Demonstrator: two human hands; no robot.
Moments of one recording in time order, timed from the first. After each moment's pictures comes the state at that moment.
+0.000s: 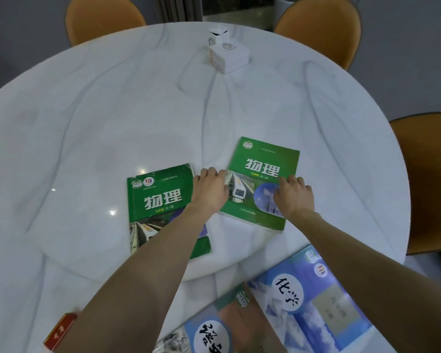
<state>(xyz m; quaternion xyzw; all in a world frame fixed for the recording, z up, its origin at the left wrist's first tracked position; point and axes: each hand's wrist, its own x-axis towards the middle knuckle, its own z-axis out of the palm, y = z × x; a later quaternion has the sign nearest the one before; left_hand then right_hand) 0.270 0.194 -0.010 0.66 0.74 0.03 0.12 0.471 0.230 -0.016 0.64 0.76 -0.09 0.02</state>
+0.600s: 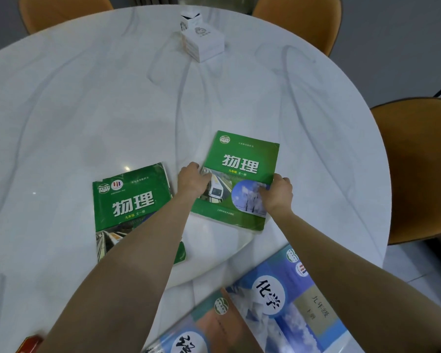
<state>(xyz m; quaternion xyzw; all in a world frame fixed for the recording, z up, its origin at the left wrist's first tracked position) 0.284 0.246 -0.034 0.47 0.81 0.17 0.30 0.482 0.250 -0.042 0.74 0.57 -0.31 -0.16</state>
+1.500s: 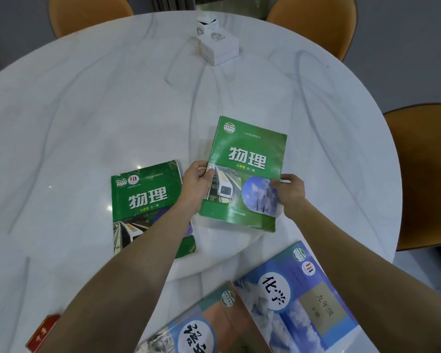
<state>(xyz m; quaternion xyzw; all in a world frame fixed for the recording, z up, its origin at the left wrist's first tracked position) 0.283 0.204 -0.015 0.31 0.69 0.48 0.45 0.489 0.255 -0.033 0.73 0.34 -0.52 -0.29</state>
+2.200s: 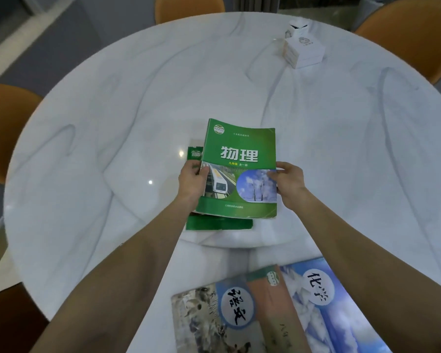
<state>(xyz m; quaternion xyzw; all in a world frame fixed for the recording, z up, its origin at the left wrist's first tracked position) 0.167 0.085 0.003 0.18 0.78 0.51 0.32 0.350 0.199 0.003 0.59 0.46 -0.62 -0.25</state>
